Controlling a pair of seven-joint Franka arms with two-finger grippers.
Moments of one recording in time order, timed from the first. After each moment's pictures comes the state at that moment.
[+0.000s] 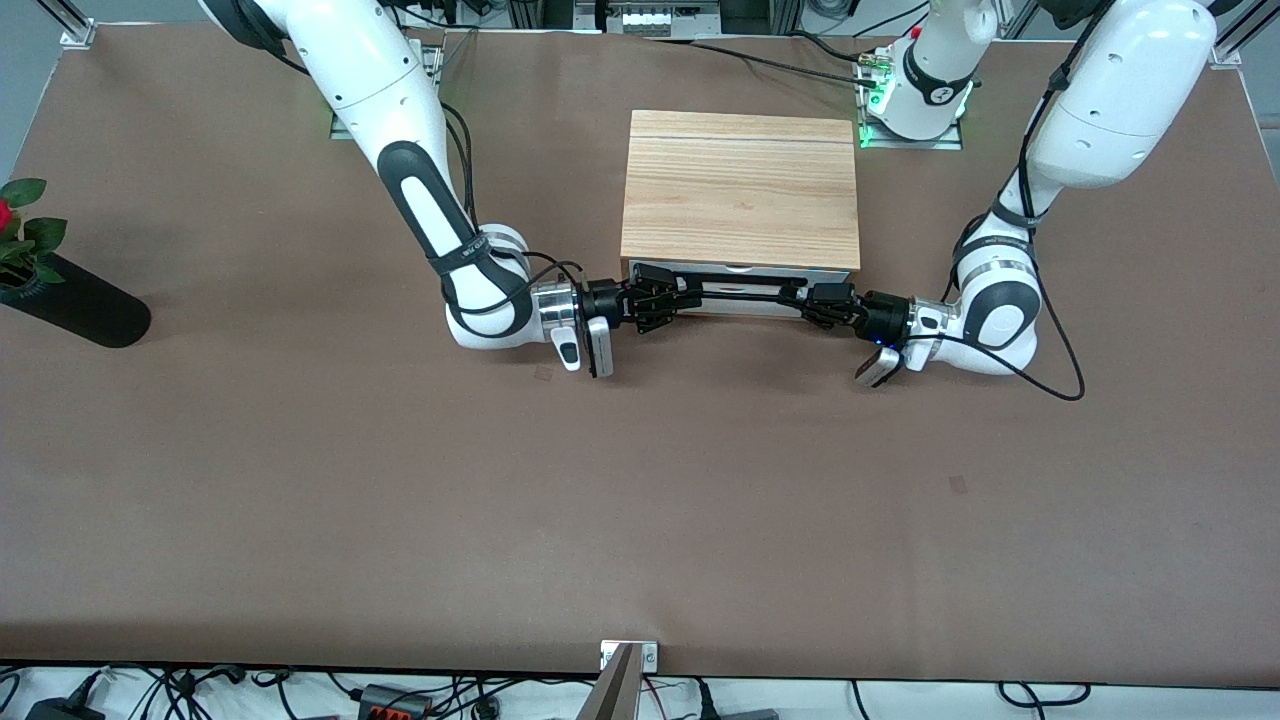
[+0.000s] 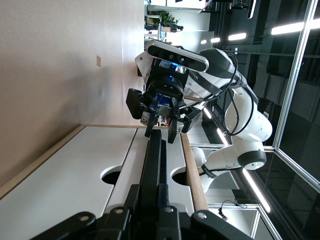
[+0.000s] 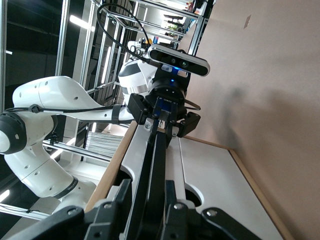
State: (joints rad) left arm 0.06 0.66 -0.11 -2.04 -1.36 1.54 1.08; right arm 0.55 0.79 0.07 -1.72 1.88 1.89 -1.27
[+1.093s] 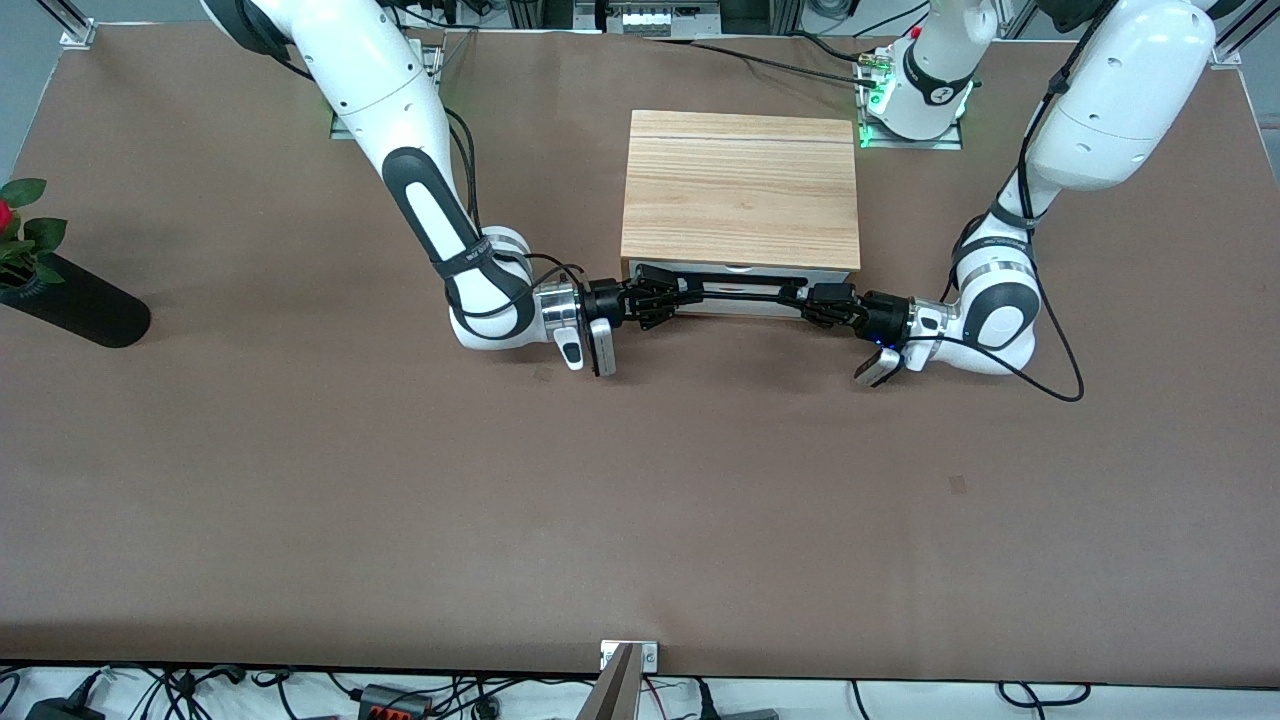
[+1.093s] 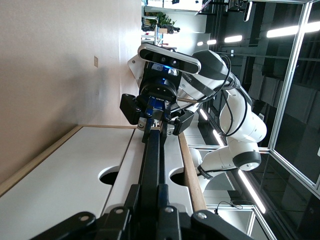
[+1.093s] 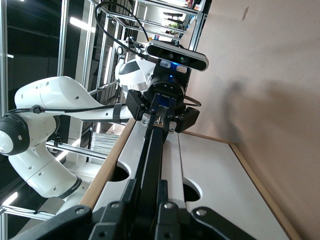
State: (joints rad) left arm 0.07 0.67 -0.11 -2.03 -1.37 1.53 1.08; right arm 0.55 0.81 0.07 -1.71 1.88 1.87 -1.25
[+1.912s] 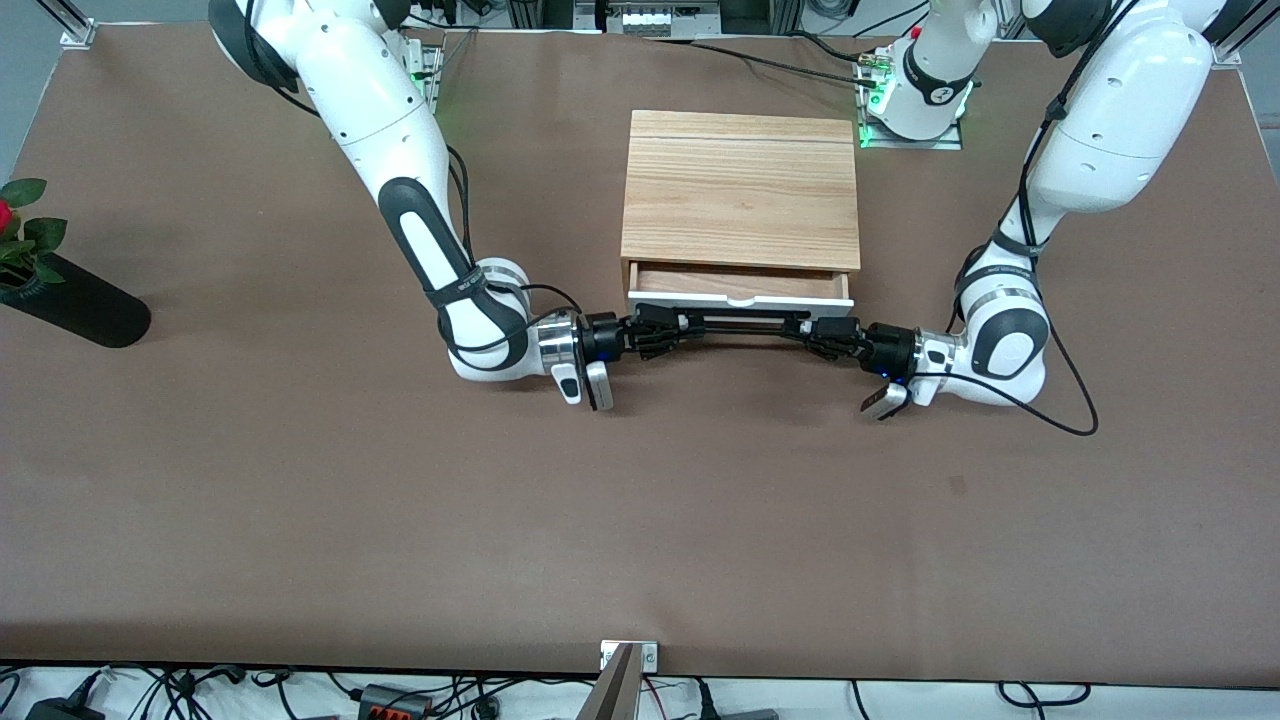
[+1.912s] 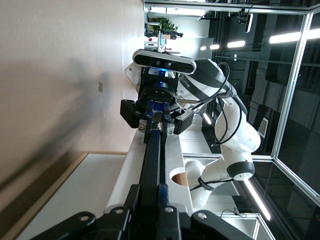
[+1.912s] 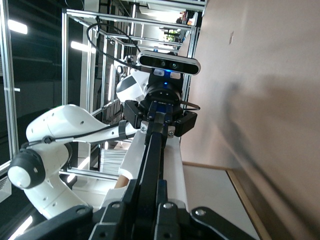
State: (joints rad) left arm 0.07 0.75 -0.11 -1.84 -1.37 1.54 0.99; right arm 0.52 0.93 0.06 -1.51 1.88 1.87 -1.07
